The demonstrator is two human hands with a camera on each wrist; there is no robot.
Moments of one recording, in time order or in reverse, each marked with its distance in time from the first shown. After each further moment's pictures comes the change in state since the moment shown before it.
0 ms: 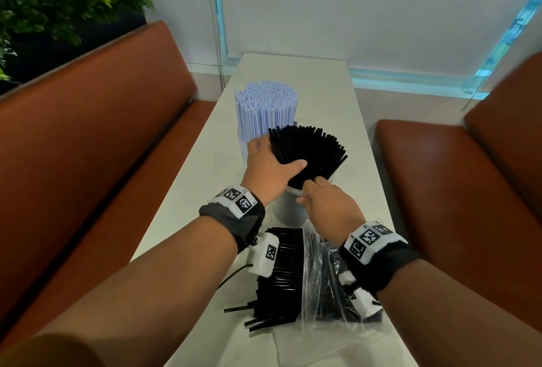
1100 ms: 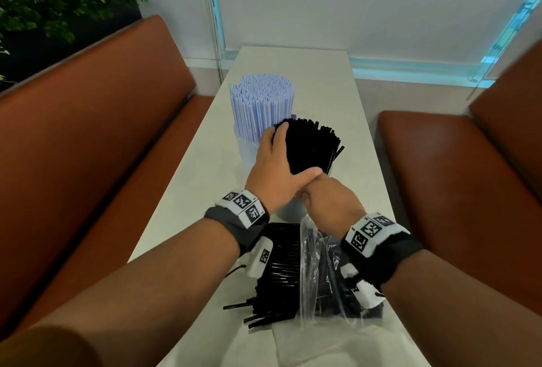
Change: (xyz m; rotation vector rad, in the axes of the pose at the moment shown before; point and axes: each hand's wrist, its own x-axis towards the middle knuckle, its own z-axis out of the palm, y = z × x) left_hand -0.014 -0.002 0.014 0.195 -0.057 0.221; right_hand 0.001 -0.008 -0.015 0.049 -0.102 0.043
